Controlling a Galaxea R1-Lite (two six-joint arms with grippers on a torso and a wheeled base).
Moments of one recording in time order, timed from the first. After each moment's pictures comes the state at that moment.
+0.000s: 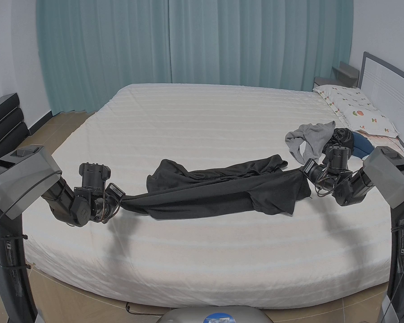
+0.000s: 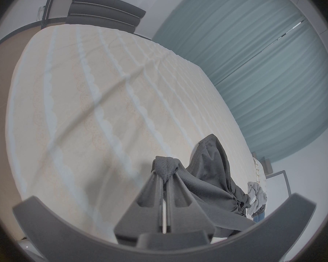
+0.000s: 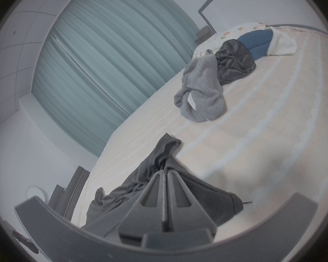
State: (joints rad) left arm -0.12 2.28 -1.00 -0.61 0.10 -1.02; right arm 0.03 2.49 -1.35 -0.81 0.13 0.70
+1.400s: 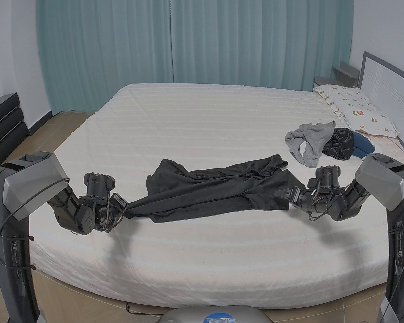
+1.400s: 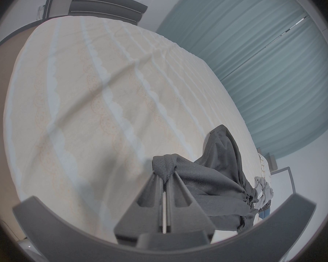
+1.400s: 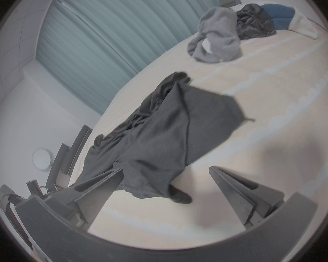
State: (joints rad) left arm -0.14 2.33 -0.96 -0.65 0.10 -1.03; right arm 0.08 2.49 -1.19 -0.73 0.33 0.52
